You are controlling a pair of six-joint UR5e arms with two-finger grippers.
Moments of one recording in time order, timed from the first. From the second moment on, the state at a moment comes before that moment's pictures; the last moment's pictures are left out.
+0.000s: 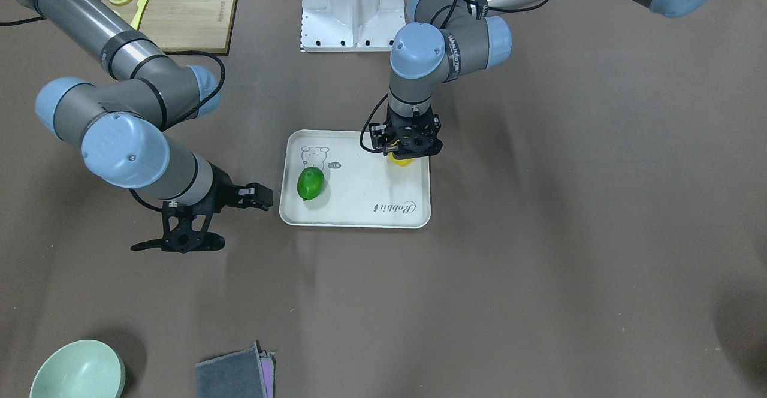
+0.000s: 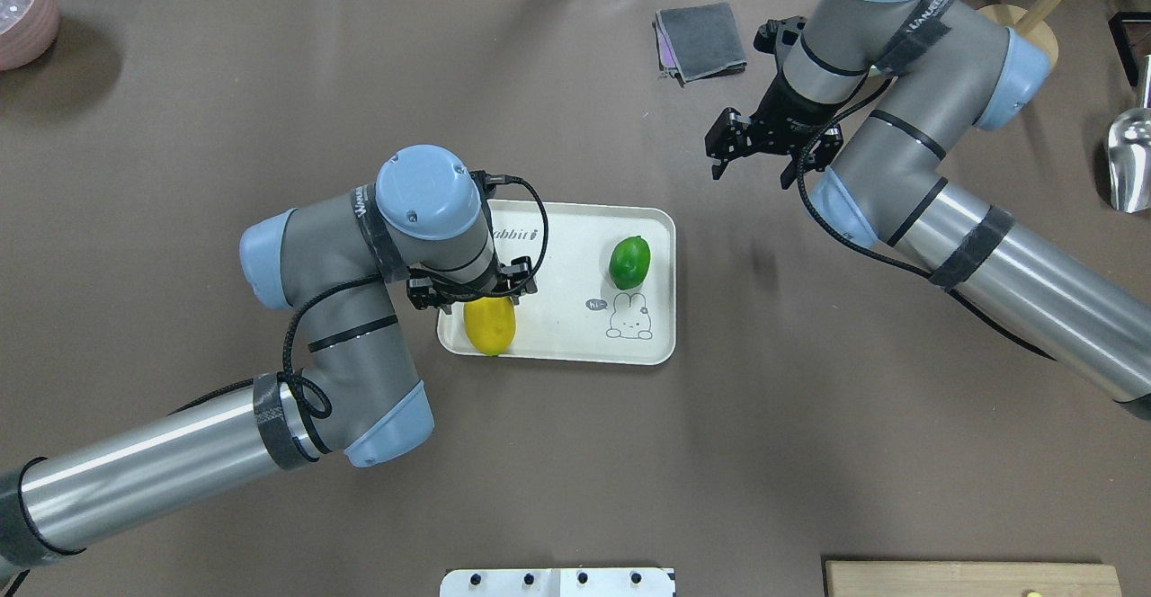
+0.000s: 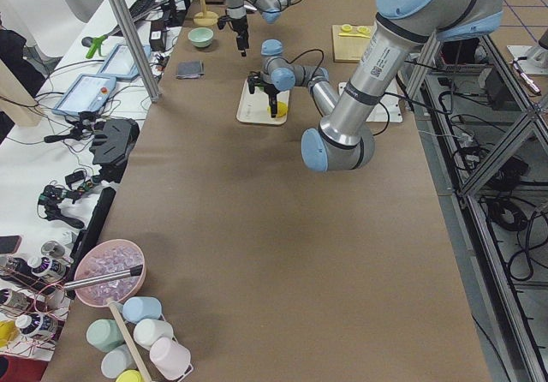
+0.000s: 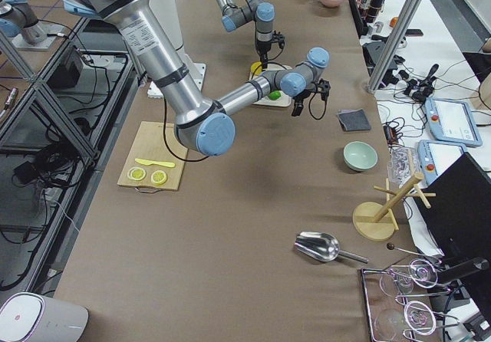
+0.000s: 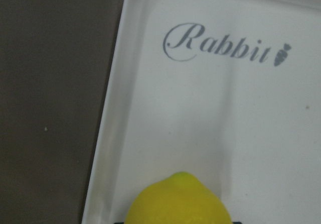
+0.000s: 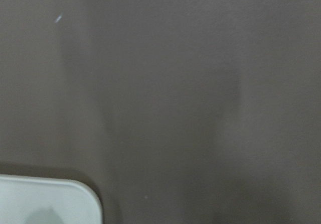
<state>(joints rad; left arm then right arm) -0.55 -2.28 -1.54 -1.65 -1.92 -1.33 0.91 -0.96 1.40 -1.41 2.35 0.90</state>
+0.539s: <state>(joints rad) -0.72 -2.28 -1.56 -1.59 -2.05 -1.23 1.04 -1.08 1.44 -1.42 2.35 0.81</state>
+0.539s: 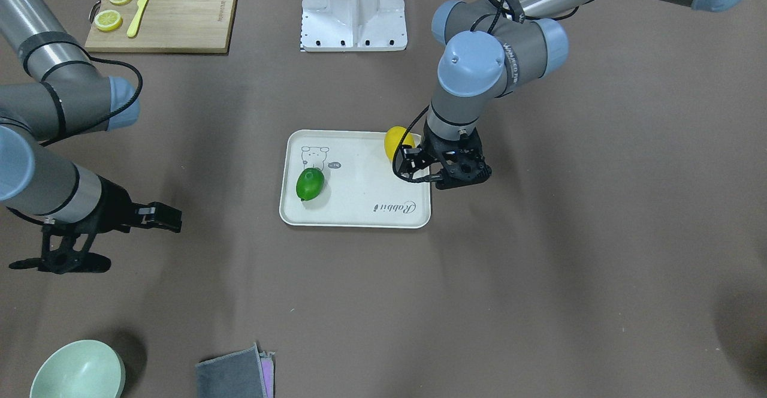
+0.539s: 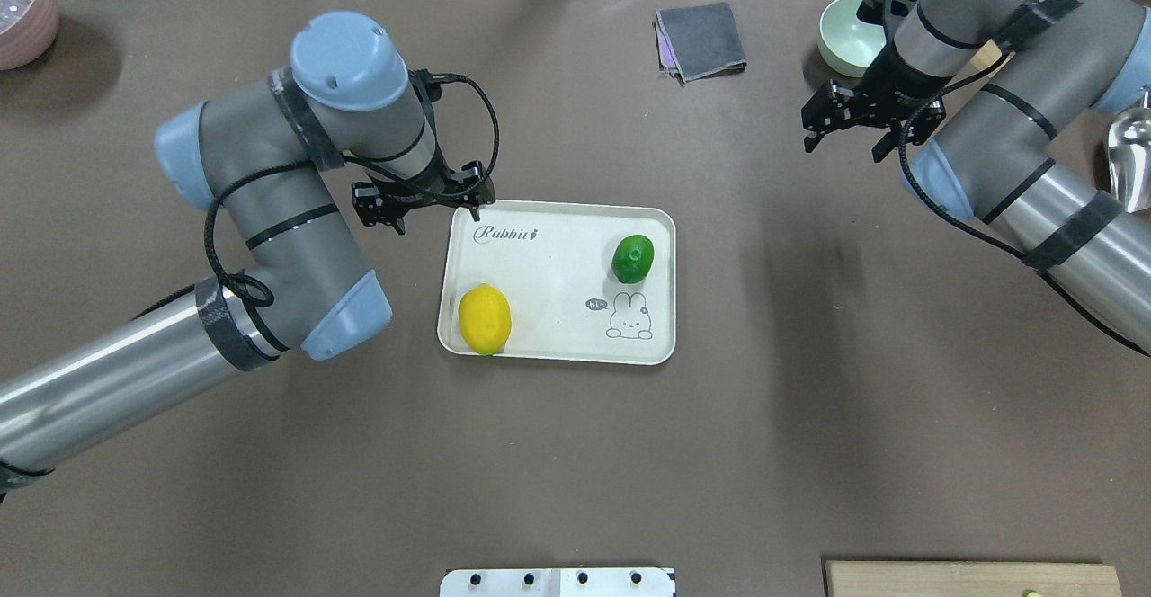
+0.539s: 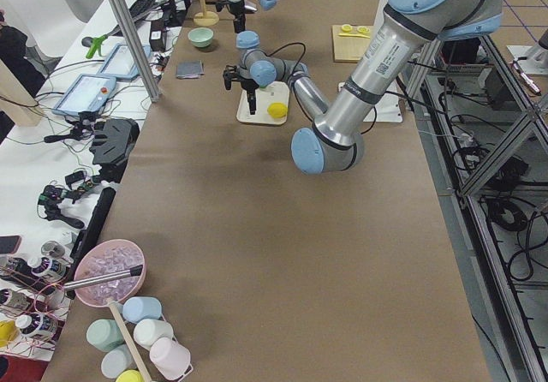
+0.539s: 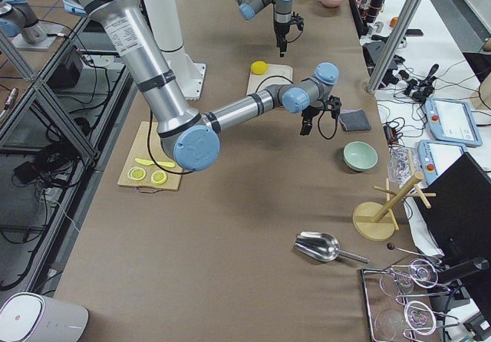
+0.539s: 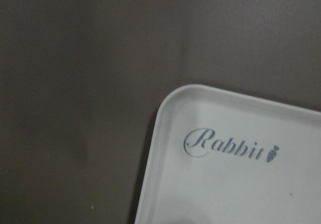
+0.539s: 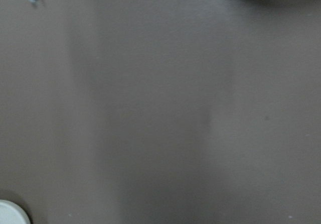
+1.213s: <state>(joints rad) -0.98 -2.08 -1.55 -1.54 -2.15 -0.86 1.17 -1.36 1.59 -1.42 2.37 0.55</state>
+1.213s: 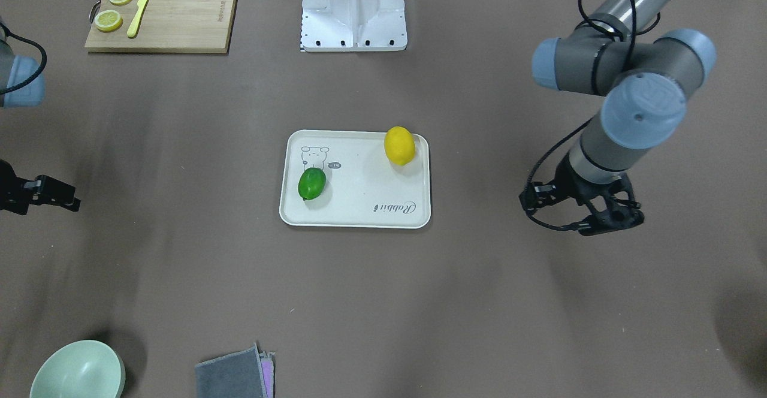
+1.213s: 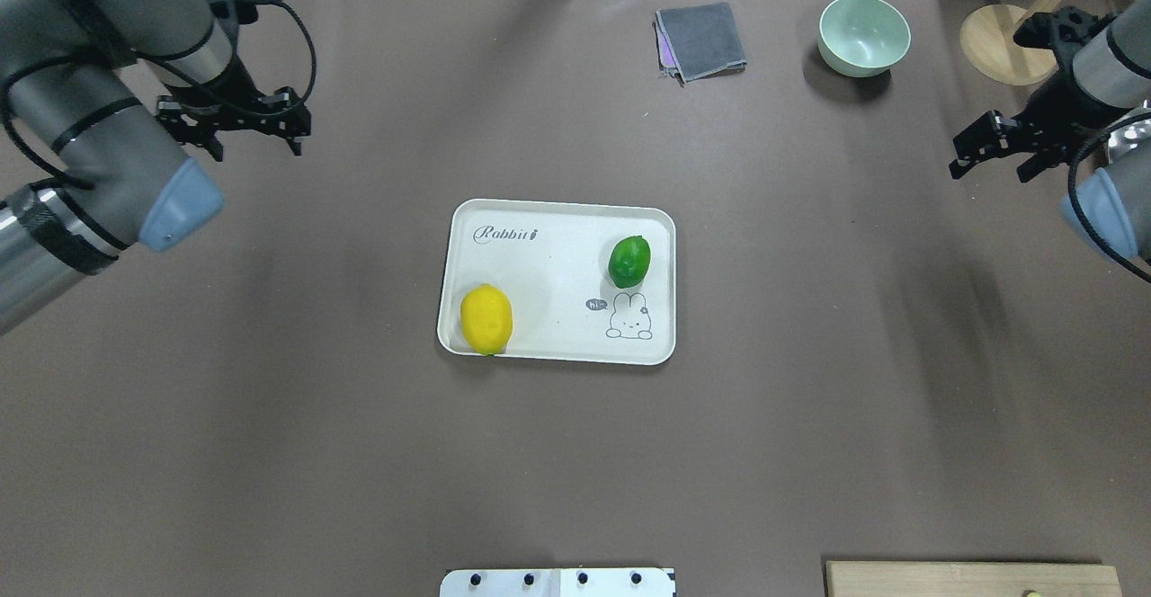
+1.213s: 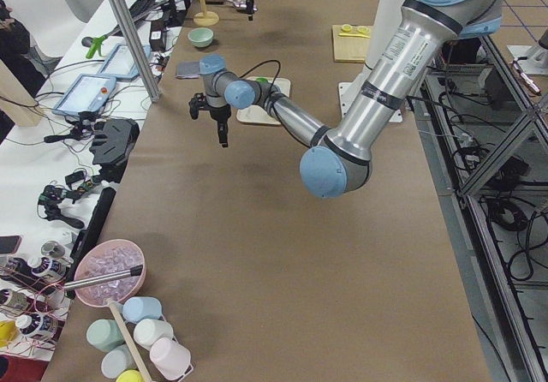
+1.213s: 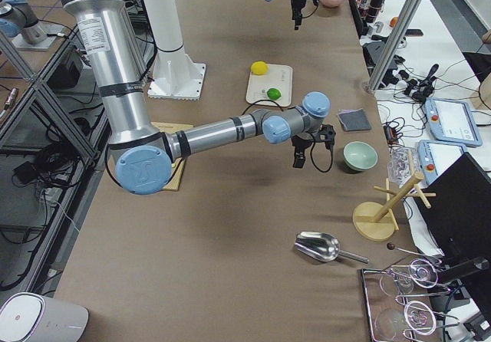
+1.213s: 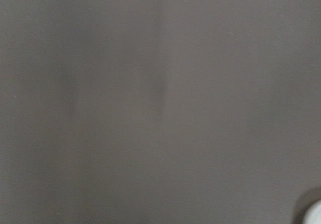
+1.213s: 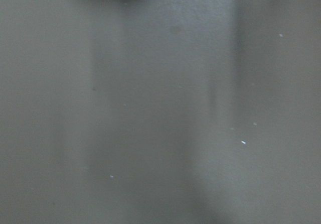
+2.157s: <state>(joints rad) -1.21 -1.62 -1.72 -1.67 -2.35 -0.63 1.42 -1.59 1.61 -1.48 2.28 0.36</state>
